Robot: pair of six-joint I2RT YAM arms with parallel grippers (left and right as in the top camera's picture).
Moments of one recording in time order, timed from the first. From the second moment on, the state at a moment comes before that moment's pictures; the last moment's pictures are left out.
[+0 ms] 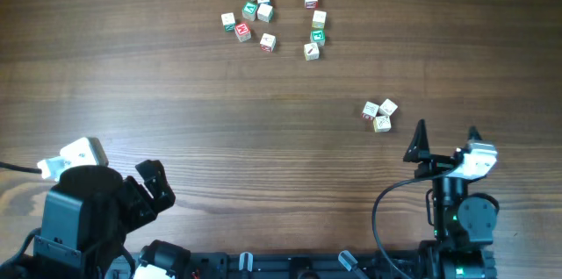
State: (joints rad) left arm -0.33 0.76 1.41 -1.59 -0.29 -0.73; right arm 0.01 0.02 0.02 -0.05 0.11 0.11
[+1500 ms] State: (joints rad) left arm -0.18 0.02 0.01 -0.07 -0.07 -0.28; right arm 0.01 0.02 0.02 -0.04 0.09 0.09
